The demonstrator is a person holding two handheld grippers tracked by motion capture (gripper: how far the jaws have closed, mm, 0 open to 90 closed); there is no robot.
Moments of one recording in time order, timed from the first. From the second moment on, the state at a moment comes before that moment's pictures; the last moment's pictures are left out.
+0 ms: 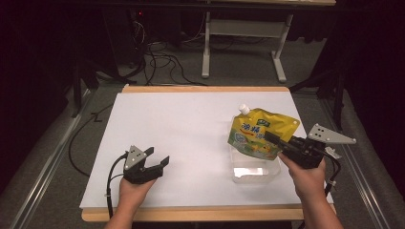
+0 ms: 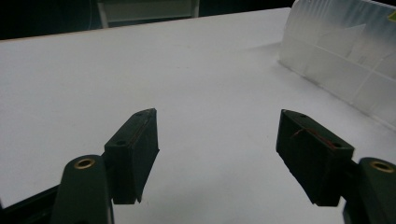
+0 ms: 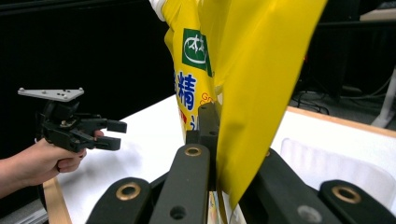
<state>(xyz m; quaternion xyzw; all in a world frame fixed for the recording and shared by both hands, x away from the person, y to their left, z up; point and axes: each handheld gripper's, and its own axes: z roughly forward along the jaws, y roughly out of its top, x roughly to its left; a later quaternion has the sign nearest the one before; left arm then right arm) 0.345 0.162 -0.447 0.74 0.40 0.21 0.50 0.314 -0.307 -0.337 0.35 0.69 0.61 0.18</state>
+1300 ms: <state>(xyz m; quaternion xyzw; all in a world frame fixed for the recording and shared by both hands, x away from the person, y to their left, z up) 0.342 0.164 -0.442 0.74 0.39 0.21 0.51 0.298 -0.314 -0.364 0.38 0.69 0.58 0.18</state>
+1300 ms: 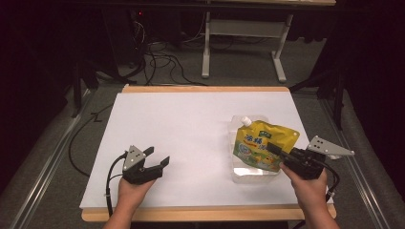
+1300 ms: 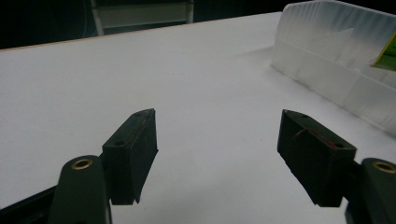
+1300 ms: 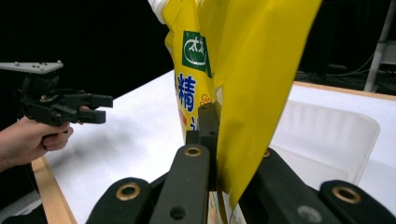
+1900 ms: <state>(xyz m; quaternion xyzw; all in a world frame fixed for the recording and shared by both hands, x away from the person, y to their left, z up) 0.342 0.162 -0.442 0.74 0.38 0.21 0.51 0.301 -0.306 -0.379 0.40 0.71 0.56 0.18</state>
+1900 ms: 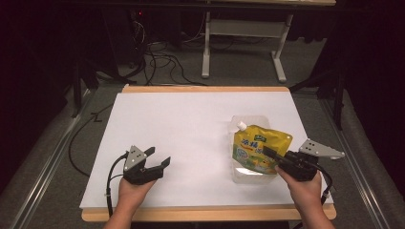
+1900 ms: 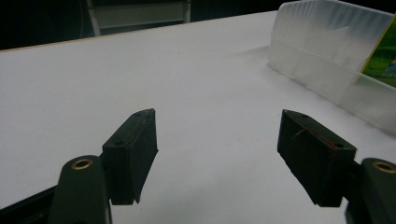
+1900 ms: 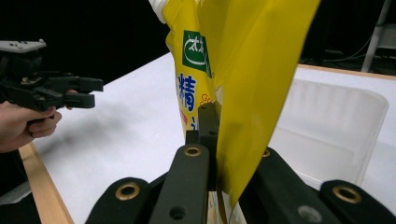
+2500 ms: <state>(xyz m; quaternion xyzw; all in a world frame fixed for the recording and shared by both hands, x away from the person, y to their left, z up) 0.342 0.158 -0.444 0.75 0.38 0.20 0.50 0.311 -0.321 -0.405 0.43 0.69 0.56 0.16</state>
